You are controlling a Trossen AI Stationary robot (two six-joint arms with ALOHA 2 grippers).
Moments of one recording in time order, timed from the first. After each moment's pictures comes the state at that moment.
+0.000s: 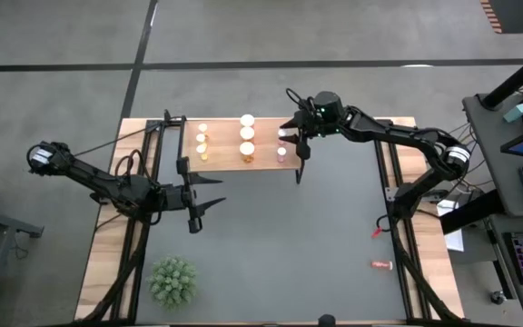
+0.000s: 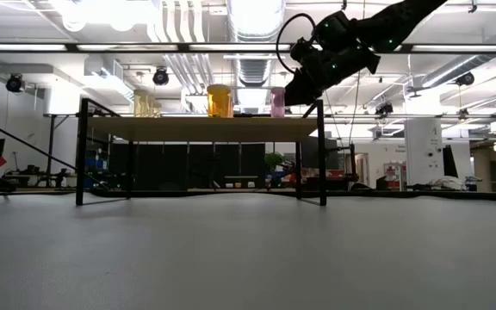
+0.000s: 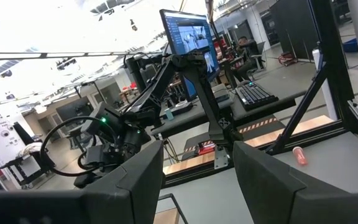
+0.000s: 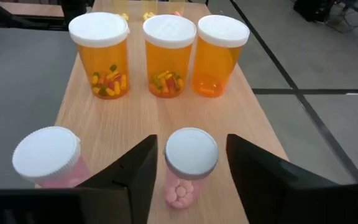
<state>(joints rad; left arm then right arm) -0.38 0.87 0.63 0.44 -0.52 0.48 -0.60 1.55 1.08 -0.01 -0.44 -0.34</state>
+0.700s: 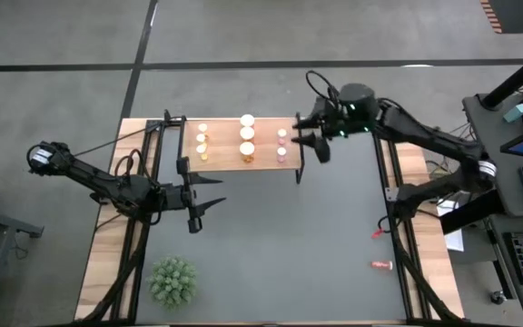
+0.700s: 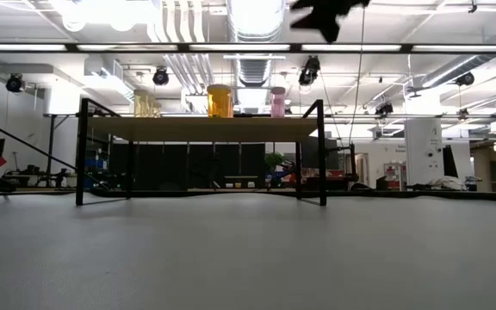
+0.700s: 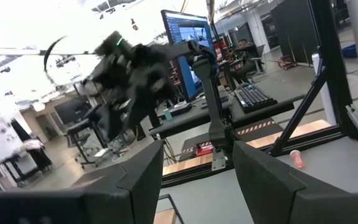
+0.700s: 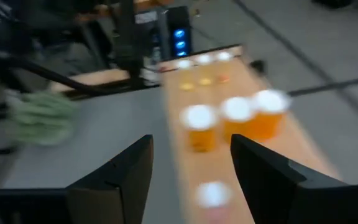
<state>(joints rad) -0.38 0.87 0.63 0.44 -0.52 0.46 -0.43 1.29 1.32 -0.43 -0.39 0.00</state>
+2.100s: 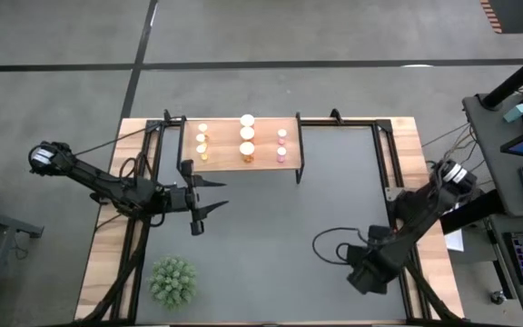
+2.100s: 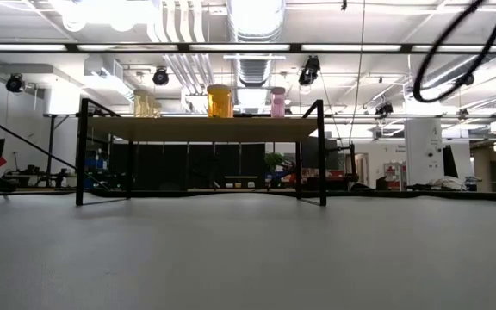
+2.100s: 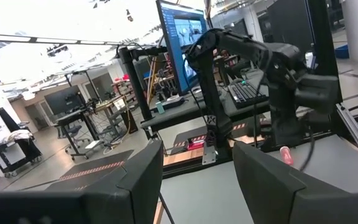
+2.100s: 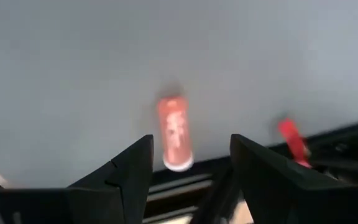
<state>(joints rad) -0.38 0.90 0.63 0.44 -0.51 0.40 0.82 1.63 1.09 -1.24 -0.20 1.00</state>
